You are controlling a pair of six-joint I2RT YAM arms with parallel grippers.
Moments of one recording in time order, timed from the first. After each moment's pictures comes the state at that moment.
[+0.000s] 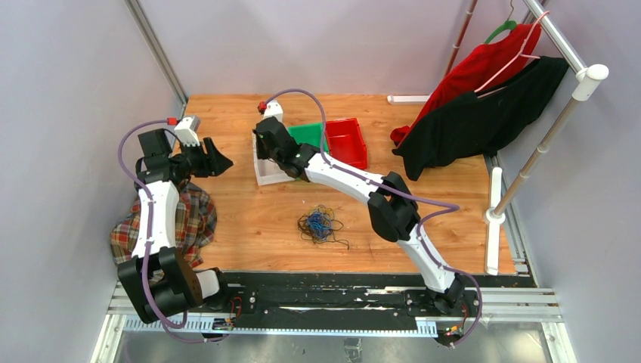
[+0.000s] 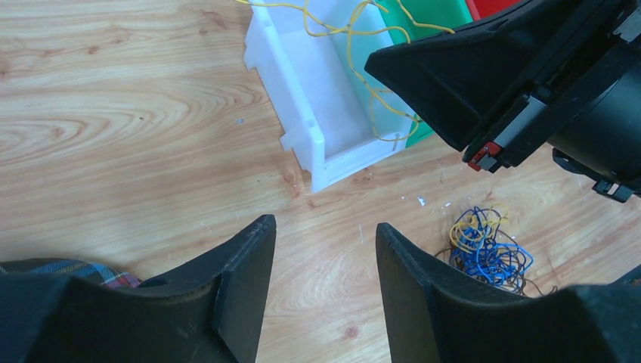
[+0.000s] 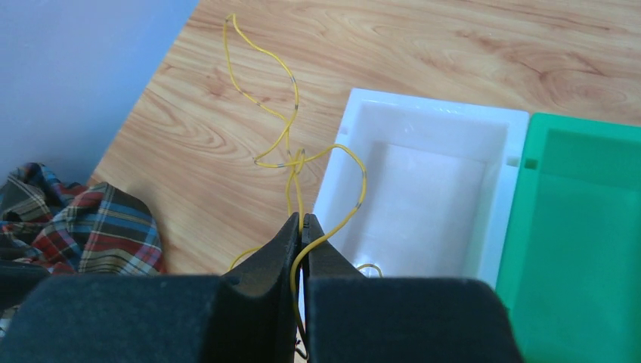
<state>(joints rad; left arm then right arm) 0.35 1.22 0.98 -0.46 0.75 0.06 0.95 2.34 2.12 -0.16 0.31 0.42</state>
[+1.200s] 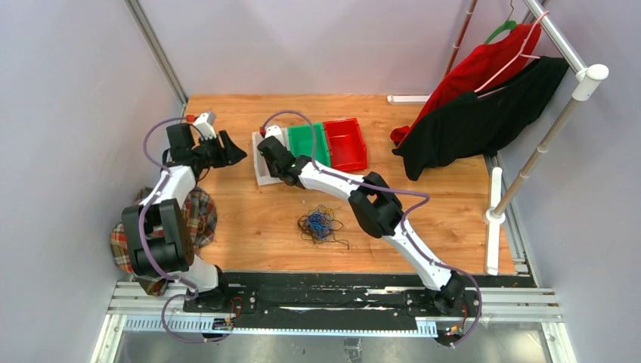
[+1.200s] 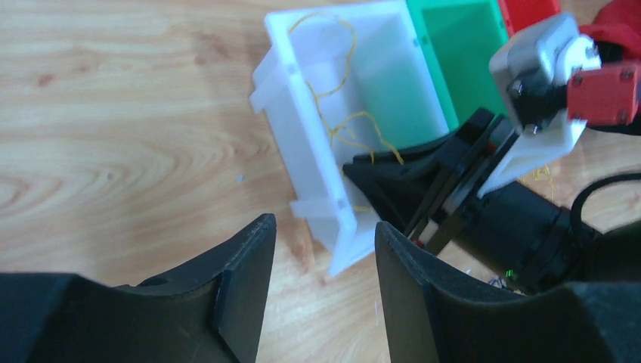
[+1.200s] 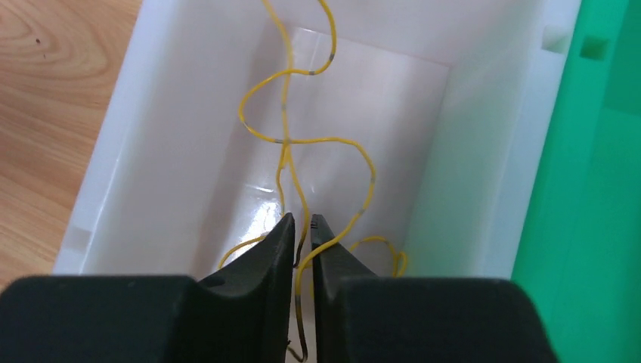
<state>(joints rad) 0.25 1.48 0.92 -0.06 0.67 -0.14 0.92 2.55 2.15 -0.24 0.35 0.30</state>
